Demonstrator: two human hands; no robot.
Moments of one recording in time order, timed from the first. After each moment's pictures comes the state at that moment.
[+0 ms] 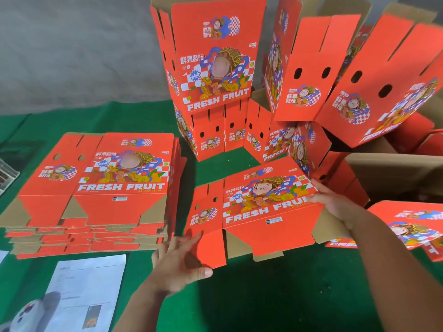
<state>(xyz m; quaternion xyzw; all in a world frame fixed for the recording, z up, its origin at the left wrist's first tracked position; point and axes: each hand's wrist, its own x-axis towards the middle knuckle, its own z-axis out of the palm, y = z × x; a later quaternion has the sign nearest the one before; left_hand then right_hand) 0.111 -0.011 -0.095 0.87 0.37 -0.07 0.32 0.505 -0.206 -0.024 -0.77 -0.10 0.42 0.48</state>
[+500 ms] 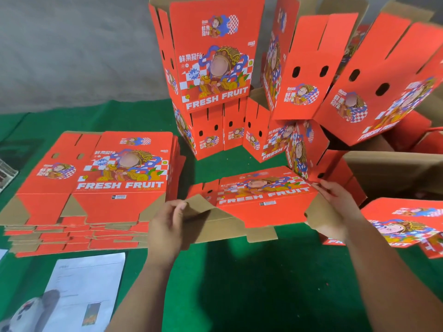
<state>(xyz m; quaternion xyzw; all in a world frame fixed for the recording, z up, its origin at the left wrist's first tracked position) 0.154 0.003 -0.053 0.76 0.42 0.36 0.33 0.479 -0.211 -0.019 -0.60 0.02 0.43 0.67</state>
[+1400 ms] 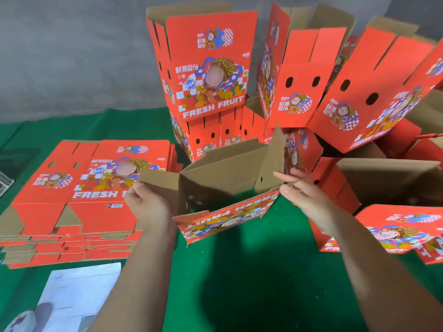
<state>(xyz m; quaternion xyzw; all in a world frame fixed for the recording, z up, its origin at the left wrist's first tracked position) 0.212 0.031 0.022 0.35 0.52 0.60 0.50 0.452 -0.192 0.023 -0.77 -0.39 0.28 0.43</state>
